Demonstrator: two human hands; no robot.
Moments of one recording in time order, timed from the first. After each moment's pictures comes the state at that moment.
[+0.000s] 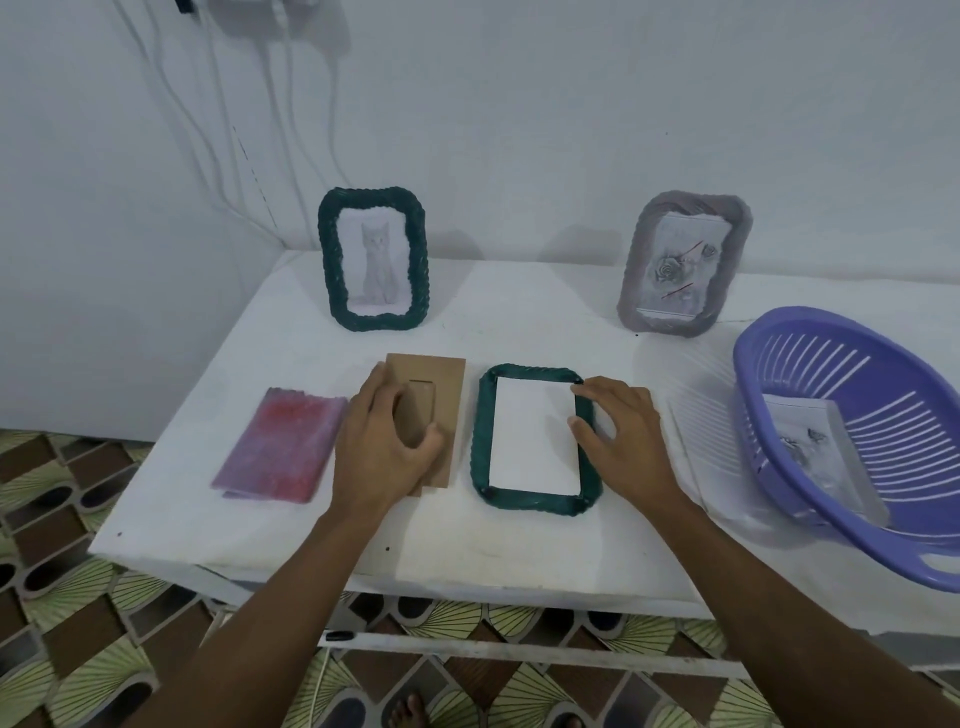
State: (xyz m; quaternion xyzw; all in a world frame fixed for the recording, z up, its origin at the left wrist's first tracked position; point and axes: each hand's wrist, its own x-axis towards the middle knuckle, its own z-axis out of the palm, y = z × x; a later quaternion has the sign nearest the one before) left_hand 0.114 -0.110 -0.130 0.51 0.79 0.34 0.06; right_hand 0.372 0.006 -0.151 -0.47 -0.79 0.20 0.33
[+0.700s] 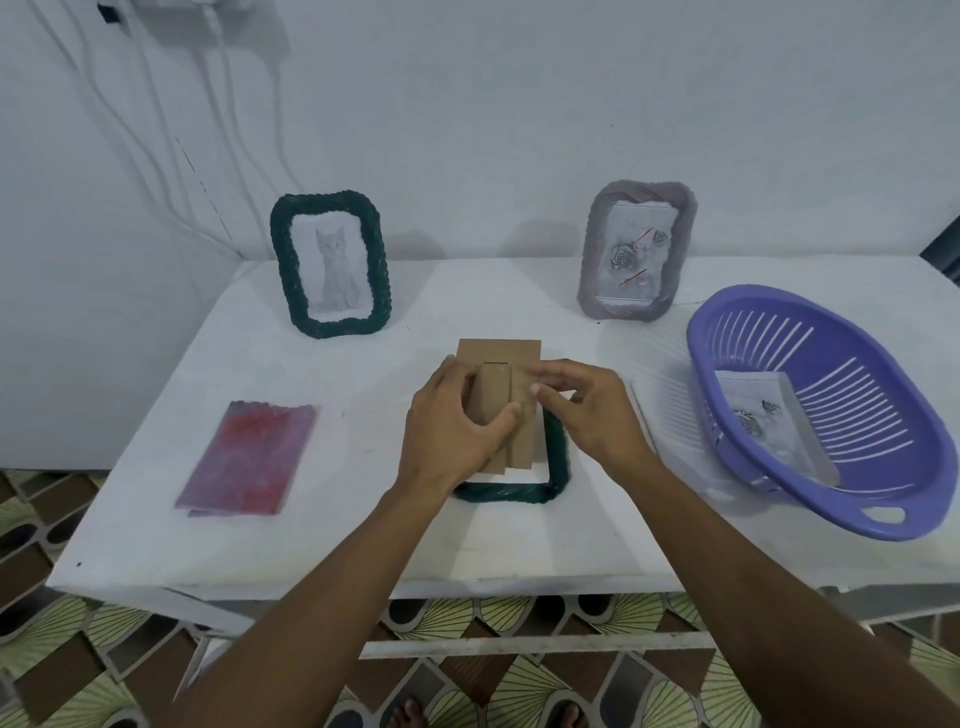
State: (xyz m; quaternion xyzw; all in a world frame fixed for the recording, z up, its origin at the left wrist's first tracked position) left_hand 0.197 -0.072 -0.098 0.56 0.71 0.41 0.16; right_hand 0.363 0.000 -0.101 -0.45 -0.70 0.41 0.38
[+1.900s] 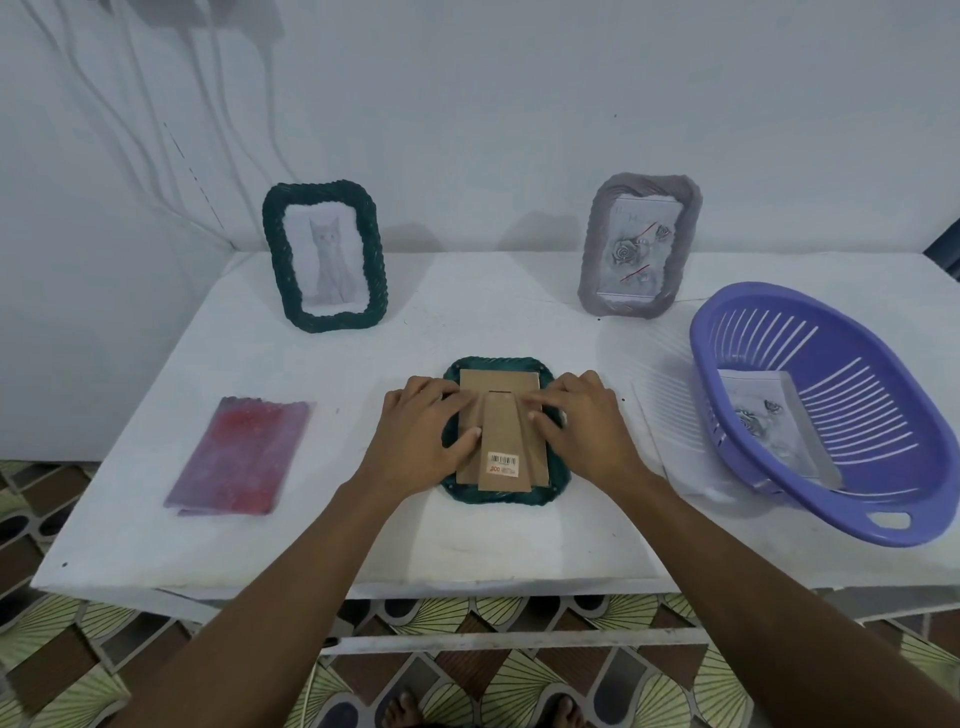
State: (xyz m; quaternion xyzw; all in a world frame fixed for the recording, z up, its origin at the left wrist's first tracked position) left_hand 0.149 -0.065 -0.142 0.72 0.66 0.20 0.05; right_hand 0.369 0.009 -0.140 -0.47 -0.84 0.14 0.22
